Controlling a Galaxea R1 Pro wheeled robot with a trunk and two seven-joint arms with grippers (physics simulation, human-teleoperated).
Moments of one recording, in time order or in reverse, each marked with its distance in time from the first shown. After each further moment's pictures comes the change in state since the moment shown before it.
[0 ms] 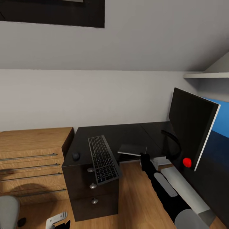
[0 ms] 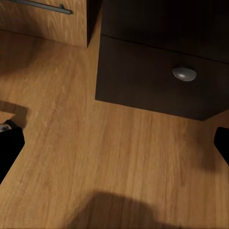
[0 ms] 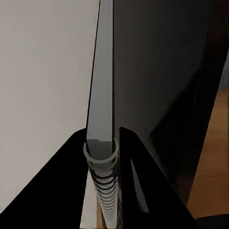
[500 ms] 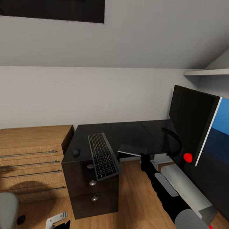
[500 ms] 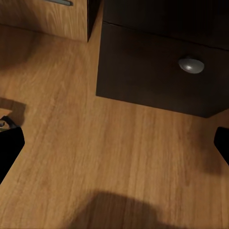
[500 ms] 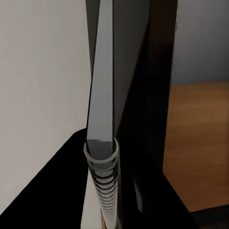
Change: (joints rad) left arm 0.000 0.000 0.000 0.000 0.000 -0.001 0.000; right arm -0.001 0.000 -0.002 0.006 -0.072 0.002 0.000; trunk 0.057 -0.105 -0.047
